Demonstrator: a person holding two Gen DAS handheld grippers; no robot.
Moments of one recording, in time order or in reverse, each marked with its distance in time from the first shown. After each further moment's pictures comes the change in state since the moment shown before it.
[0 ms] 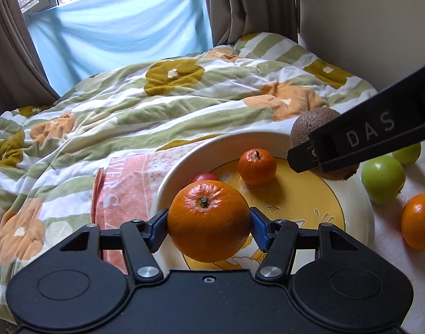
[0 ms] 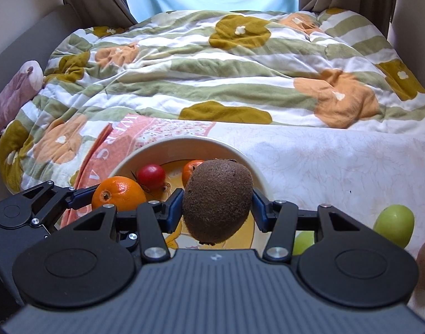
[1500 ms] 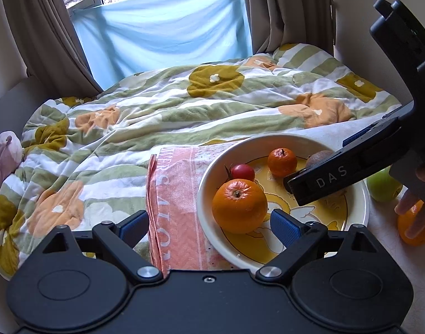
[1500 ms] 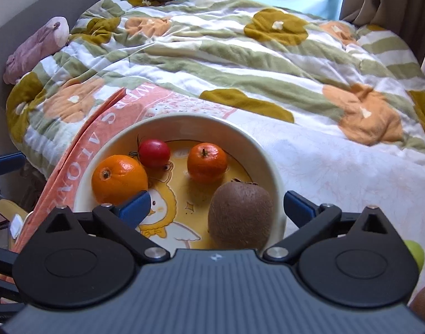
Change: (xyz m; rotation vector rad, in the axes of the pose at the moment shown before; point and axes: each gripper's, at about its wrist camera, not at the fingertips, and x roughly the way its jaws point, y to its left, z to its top) left arm -0.062 0.006 -0.013 -0.094 -0.017 0.157; right arm 0.023 0.008 -0.007 -0.224 0.016 0.059
